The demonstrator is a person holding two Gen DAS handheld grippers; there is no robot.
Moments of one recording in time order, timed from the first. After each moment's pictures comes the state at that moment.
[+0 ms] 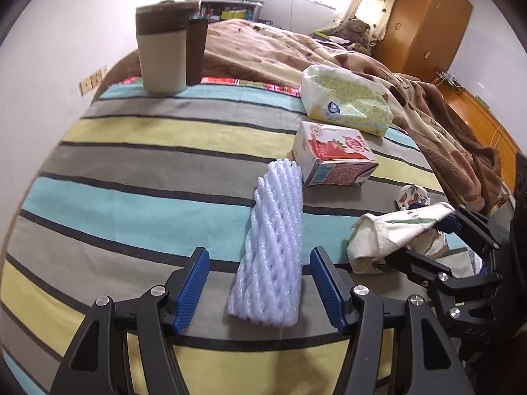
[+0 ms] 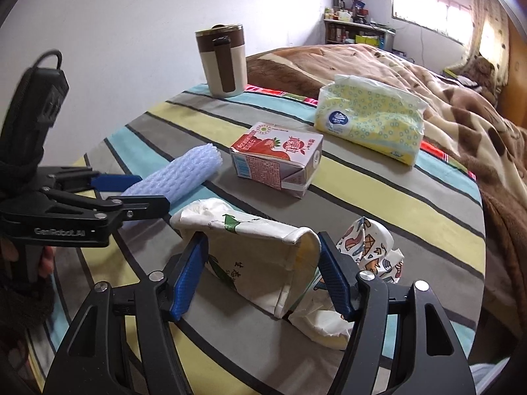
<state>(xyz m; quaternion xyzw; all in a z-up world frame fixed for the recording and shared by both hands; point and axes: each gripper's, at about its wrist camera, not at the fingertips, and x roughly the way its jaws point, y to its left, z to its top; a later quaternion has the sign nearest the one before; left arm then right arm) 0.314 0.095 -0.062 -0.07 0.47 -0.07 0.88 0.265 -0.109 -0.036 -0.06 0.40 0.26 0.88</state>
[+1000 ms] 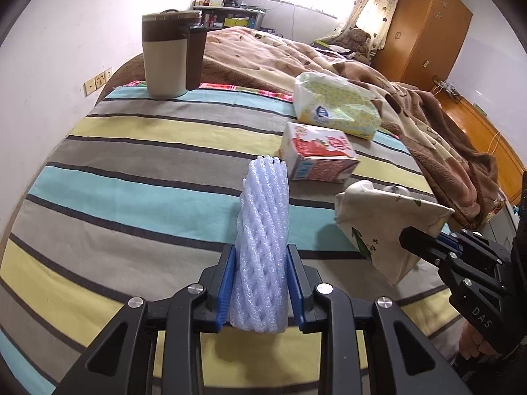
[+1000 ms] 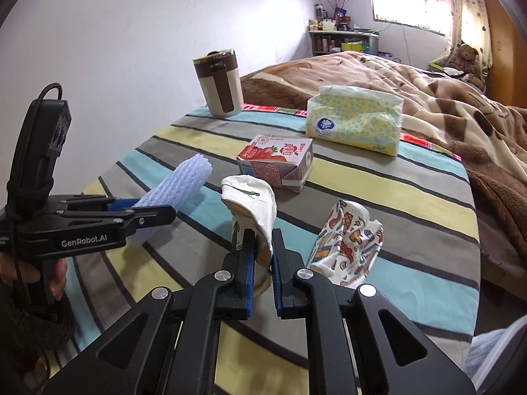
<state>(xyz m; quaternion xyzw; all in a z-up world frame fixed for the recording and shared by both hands) 0.286 0.084 -0.049 -0.08 0.45 -0.08 0.89 0.234 -0.125 -0.024 0.00 0.37 0.26 0.89</state>
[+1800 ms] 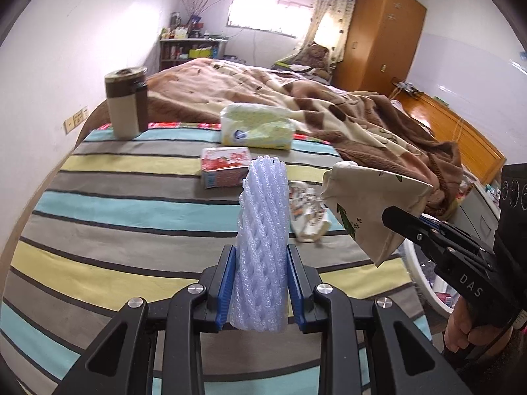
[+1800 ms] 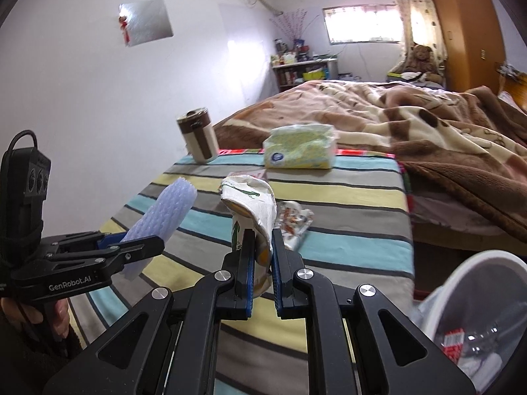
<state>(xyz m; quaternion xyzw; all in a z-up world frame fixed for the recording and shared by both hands) 0.202 0.018 0.009 -0.05 0.38 -0.14 0.91 0.171 -0.192 0.011 0.07 0.31 0.19 0.93</state>
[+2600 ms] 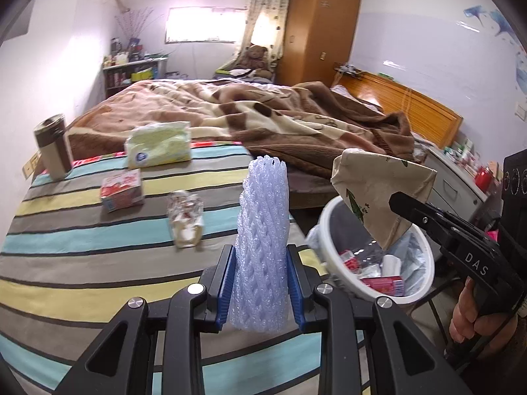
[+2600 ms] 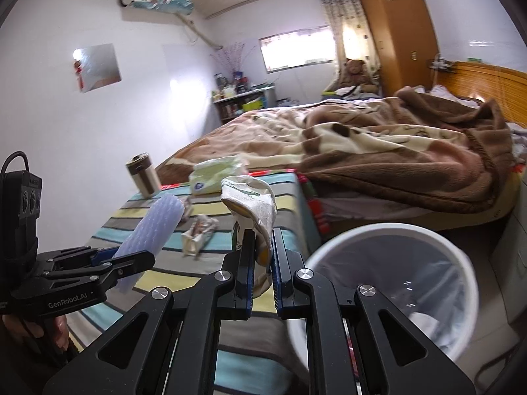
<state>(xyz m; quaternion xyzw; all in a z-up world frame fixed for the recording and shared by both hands) 0.156 -0.107 0.034 0.01 0.35 -0.24 0.90 0.110 -0.291 0.023 0.11 0.26 0.06 0.96</state>
